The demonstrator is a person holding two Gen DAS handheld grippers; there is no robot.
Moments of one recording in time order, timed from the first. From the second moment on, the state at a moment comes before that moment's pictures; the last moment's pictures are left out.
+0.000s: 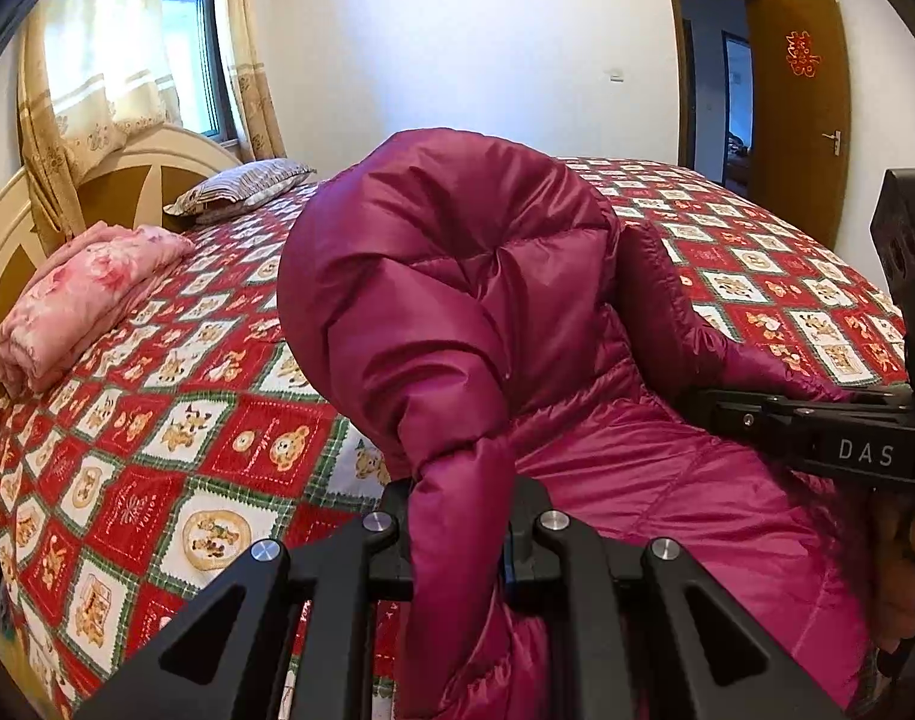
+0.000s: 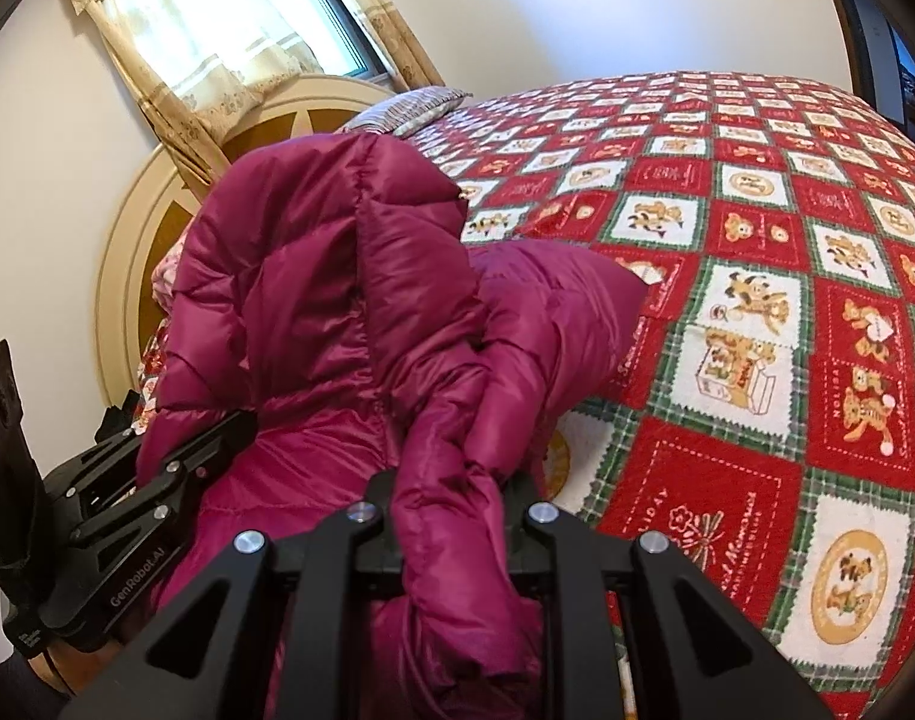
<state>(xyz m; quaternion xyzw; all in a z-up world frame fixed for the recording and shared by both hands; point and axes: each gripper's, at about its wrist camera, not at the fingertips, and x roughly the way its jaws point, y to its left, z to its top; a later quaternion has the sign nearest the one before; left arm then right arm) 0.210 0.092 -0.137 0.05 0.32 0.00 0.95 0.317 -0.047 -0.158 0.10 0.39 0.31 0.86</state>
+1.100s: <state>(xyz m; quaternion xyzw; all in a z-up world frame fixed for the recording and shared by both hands) 0.224 0.133 -0.182 0.00 0.34 0.06 0.94 0.324 -0.044 -0.191 0.10 0.40 0.27 0.87</state>
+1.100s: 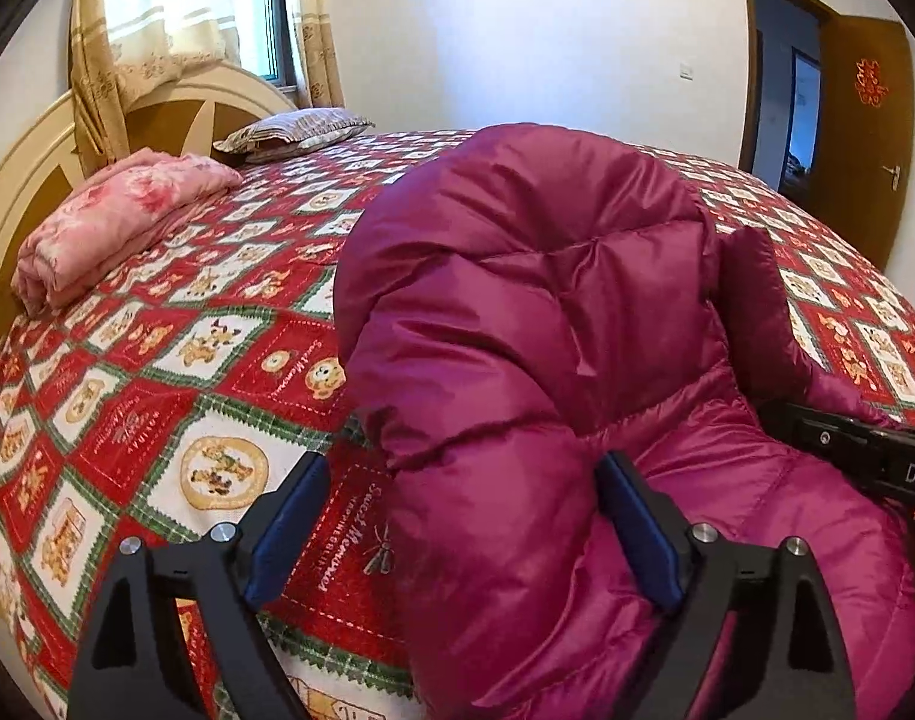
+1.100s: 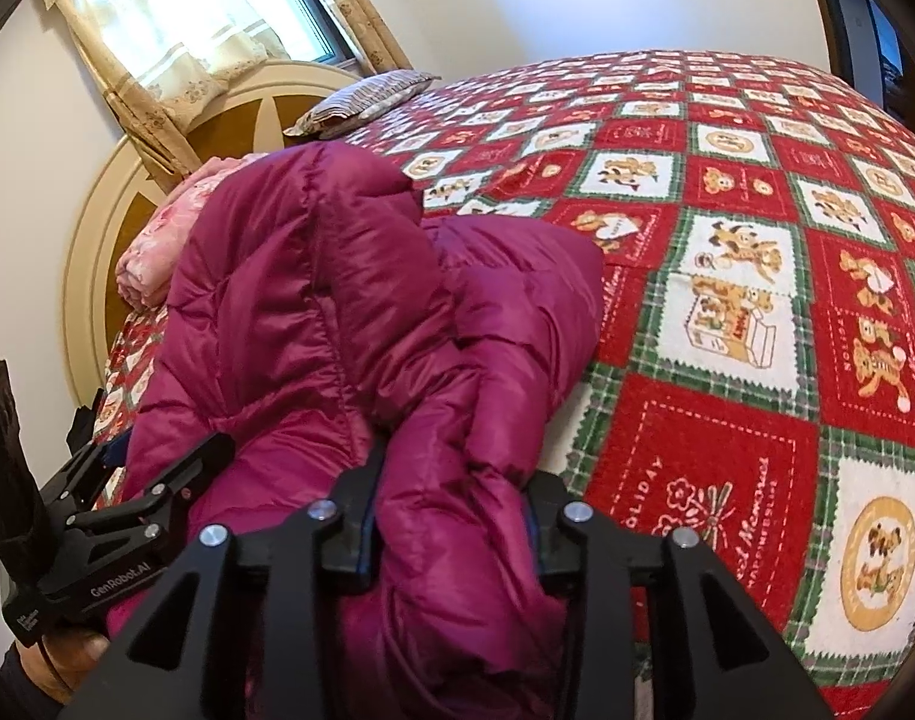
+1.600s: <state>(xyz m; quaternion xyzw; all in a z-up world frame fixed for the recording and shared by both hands) 0.226 0.139 -0.187 -0.02 0.35 0.07 0.94 0.329 -0.044 -0.197 0.10 0.41 0.25 0.87</state>
